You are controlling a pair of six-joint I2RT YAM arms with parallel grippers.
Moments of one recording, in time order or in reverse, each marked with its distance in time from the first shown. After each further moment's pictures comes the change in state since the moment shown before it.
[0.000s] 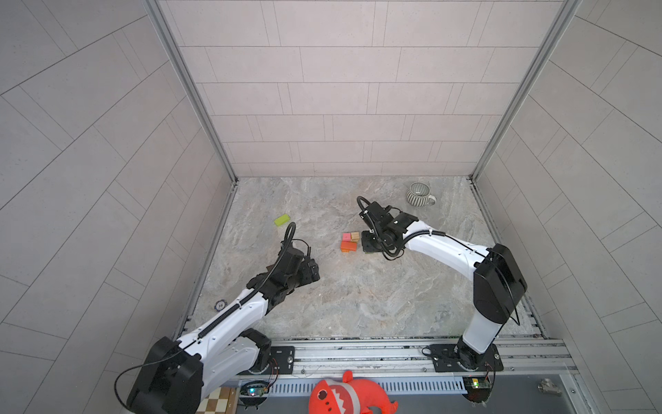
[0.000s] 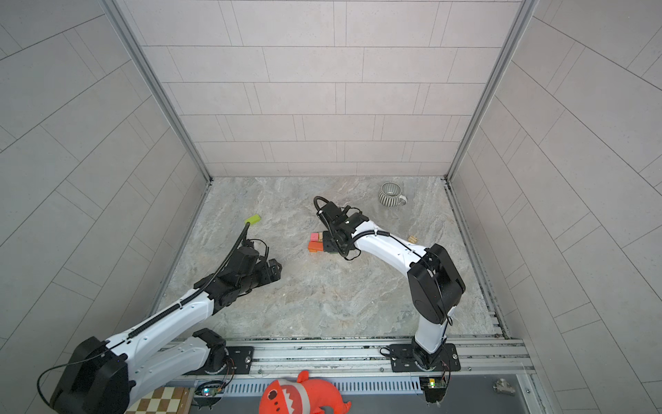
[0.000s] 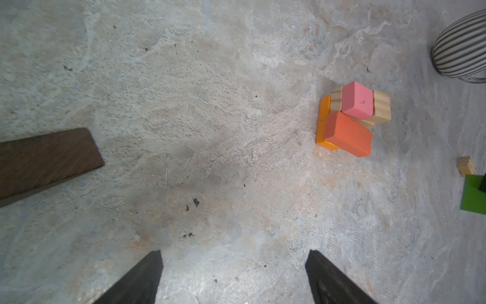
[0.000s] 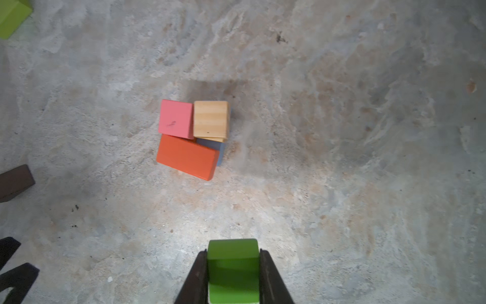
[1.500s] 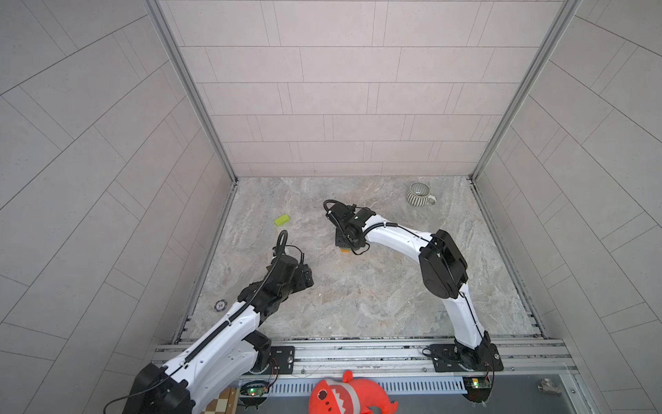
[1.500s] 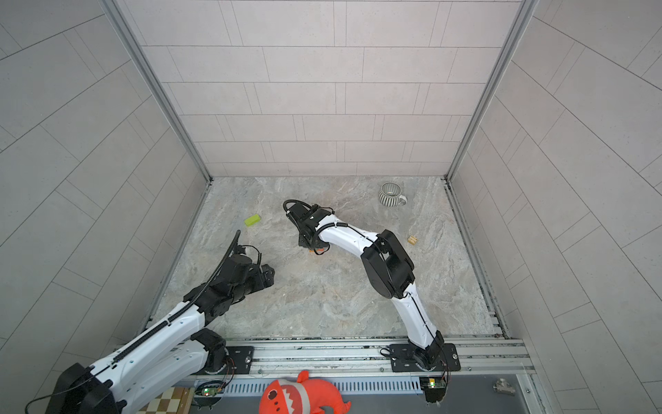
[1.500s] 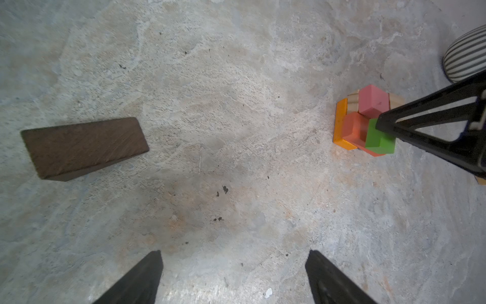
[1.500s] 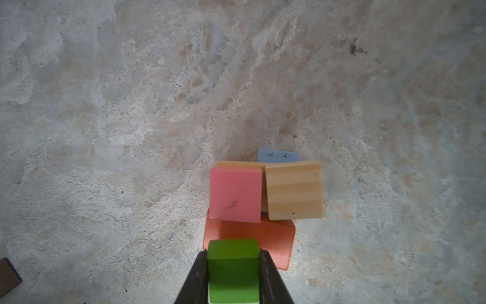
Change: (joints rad) left arm 0.009 -0.141 -0.061 -0.067 -0.054 0.003; right arm 0.059 0.406 0.400 -0.099 0.091 0.180
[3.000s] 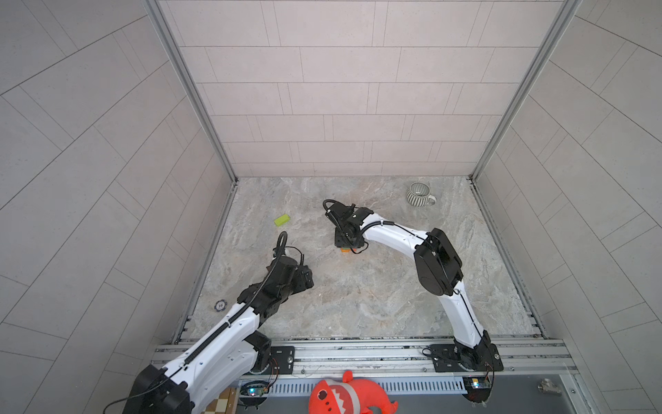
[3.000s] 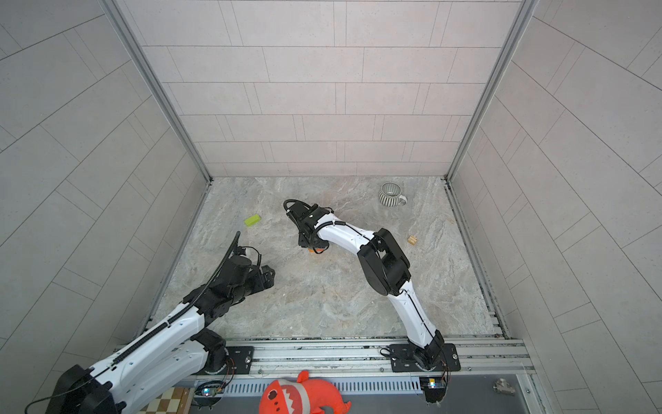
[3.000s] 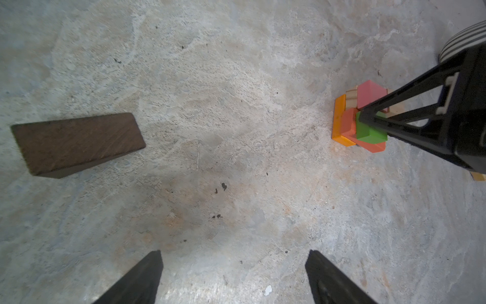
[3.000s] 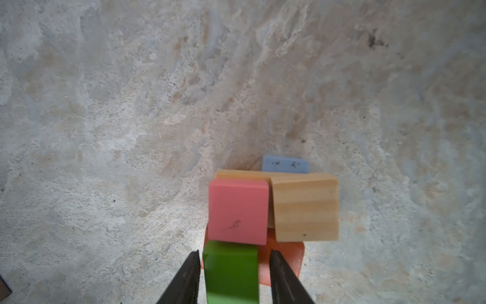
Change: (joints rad) left arm 0.000 -0.016 -0.015 0.007 0.013 0.002; right arm -0.009 0.053 0.050 -0.017 -0.029 -0.010
